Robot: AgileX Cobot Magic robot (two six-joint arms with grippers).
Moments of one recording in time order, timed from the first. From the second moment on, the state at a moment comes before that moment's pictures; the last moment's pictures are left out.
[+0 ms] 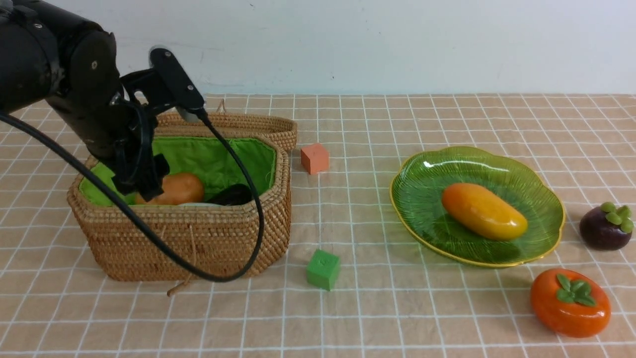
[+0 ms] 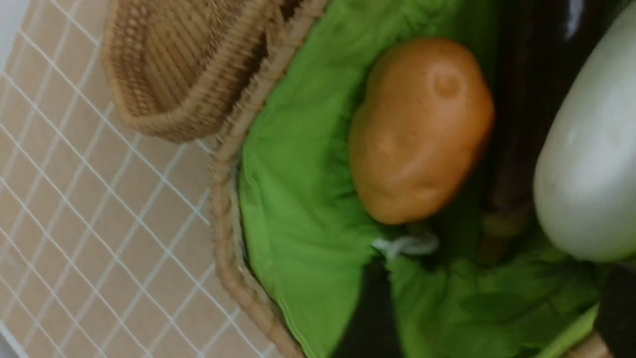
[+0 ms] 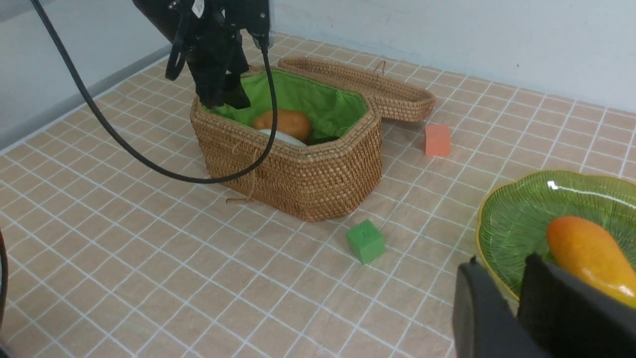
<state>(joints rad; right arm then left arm) 0.18 0.52 -0.97 0.56 0.98 -0.40 -0.24 1.66 -1.40 0.25 0.86 0.54</state>
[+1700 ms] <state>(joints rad) -0.27 1.68 -0.85 0.85 0.72 -0.54 -0.70 0.44 -0.56 -0.23 0.34 0.03</state>
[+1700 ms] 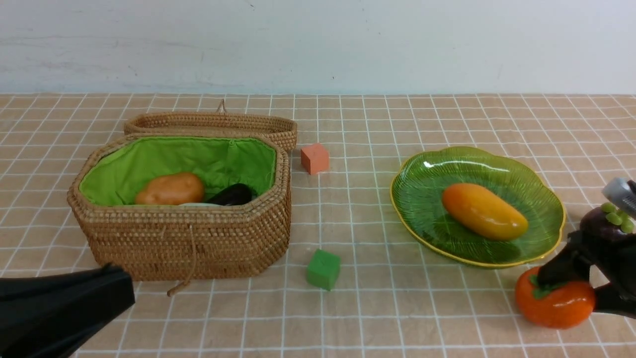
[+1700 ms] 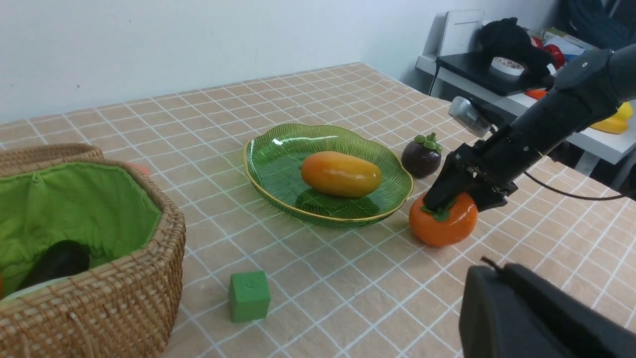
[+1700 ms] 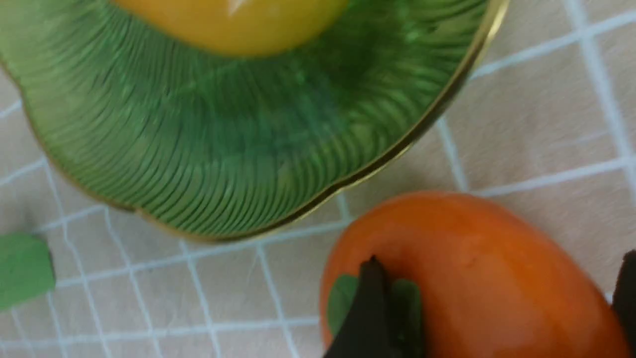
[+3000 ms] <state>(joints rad) -0.14 1.90 -1.34 0.78 0.46 -0.63 -0.71 0.44 -0.56 -0.23 0.22 0.03</state>
